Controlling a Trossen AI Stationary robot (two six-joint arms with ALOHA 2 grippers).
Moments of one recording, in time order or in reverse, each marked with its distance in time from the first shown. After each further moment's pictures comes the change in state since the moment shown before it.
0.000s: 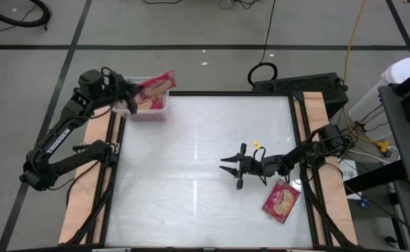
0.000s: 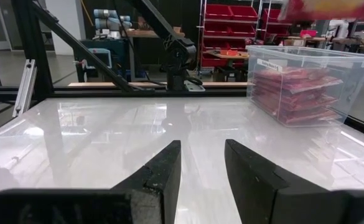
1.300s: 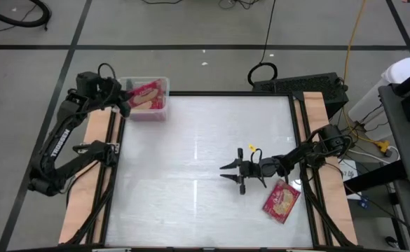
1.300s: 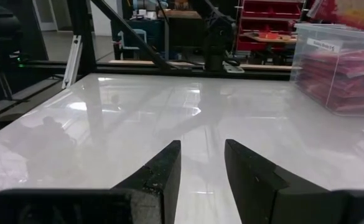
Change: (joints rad) left arm 0.204 -0.024 0.001 -0.280 0.047 0.123; right arm 0.006 0.000 0.000 -0.077 -0.156 0.019
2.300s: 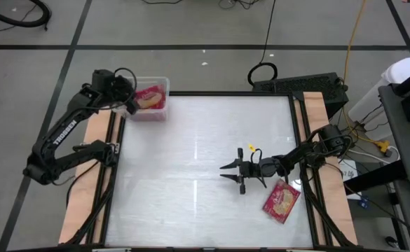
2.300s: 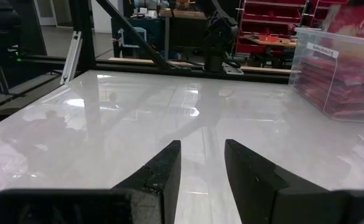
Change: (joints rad) left arm -0.127 0.141 0.000 0.041 -0.297 0.030; right arm -0.002 0.000 0.000 0.000 -0.001 -0.035
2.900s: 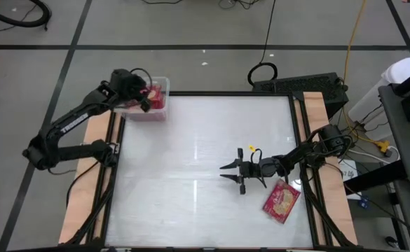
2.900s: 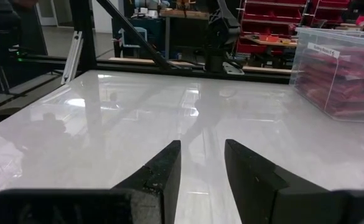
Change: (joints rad) left arm -0.180 0.164 0.000 0.184 -0.150 -0.091; right arm 0.002 0.000 0.000 0.000 -0.001 0.000
